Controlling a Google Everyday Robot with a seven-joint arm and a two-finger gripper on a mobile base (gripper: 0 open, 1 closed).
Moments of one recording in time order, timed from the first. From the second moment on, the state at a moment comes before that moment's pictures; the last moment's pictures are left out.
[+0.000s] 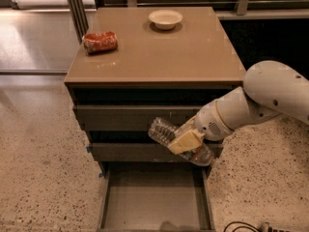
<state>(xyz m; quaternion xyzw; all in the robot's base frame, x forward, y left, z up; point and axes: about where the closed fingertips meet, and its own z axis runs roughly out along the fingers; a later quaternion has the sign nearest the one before) 0.473 -0.076 0.758 -0.47 0.81 0.27 0.23</state>
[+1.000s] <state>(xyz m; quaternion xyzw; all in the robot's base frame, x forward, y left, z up) 0.436 -0.099 0.590 -0.36 0.90 0.20 0.17</state>
